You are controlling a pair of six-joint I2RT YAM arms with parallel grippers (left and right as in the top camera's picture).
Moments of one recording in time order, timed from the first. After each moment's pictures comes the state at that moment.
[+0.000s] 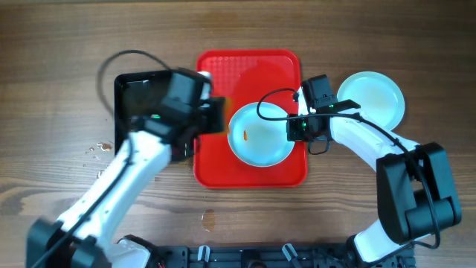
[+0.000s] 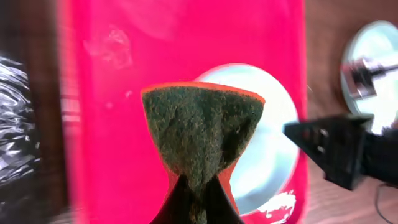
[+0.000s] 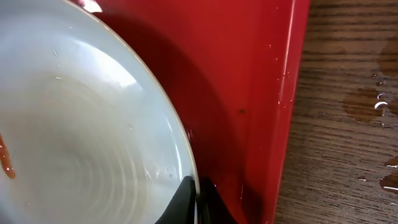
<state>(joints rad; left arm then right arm) -0.45 1.45 1.07 -0.60 0.16 -0.53 0.28 1.77 0.96 -0.49 -0.18 0.27</state>
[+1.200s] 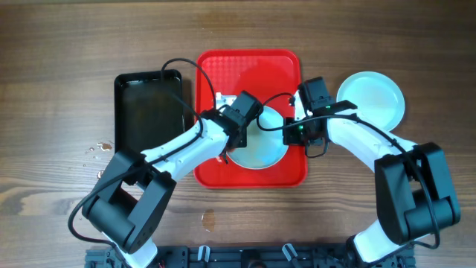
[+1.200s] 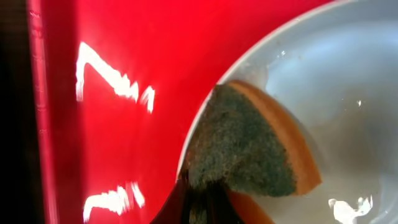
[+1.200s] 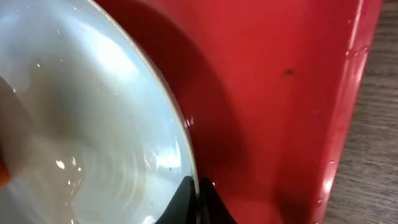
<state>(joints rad) -0.67 1.83 1.12 -0.63 -0.26 -0.65 0.30 1.77 0.96 -0.54 -0.25 0.32</state>
